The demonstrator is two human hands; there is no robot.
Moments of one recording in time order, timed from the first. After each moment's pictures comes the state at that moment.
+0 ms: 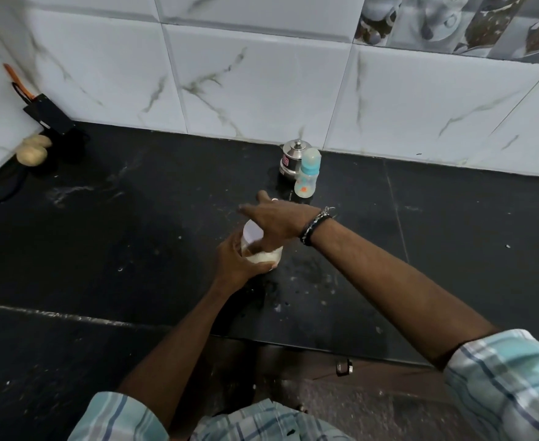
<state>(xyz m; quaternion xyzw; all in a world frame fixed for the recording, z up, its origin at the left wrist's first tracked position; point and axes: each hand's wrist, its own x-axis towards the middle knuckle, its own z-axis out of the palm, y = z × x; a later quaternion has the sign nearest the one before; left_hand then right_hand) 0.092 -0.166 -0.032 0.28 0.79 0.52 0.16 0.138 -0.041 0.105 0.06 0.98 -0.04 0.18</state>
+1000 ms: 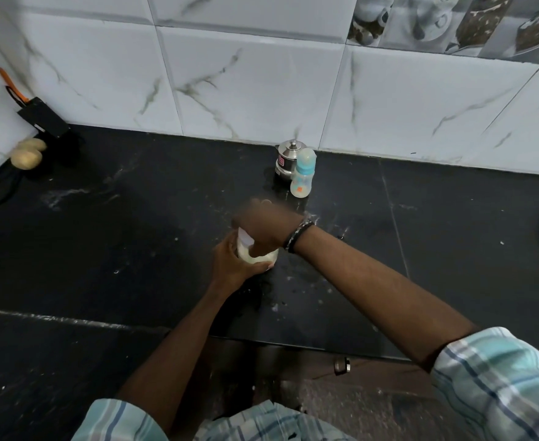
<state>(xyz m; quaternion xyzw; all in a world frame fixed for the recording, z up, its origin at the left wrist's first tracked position) 0.090 -0.167 -0.038 0.29 0.79 0.53 0.14 0.136 -0.055 0.093 0.05 0.99 -0.01 0.12</state>
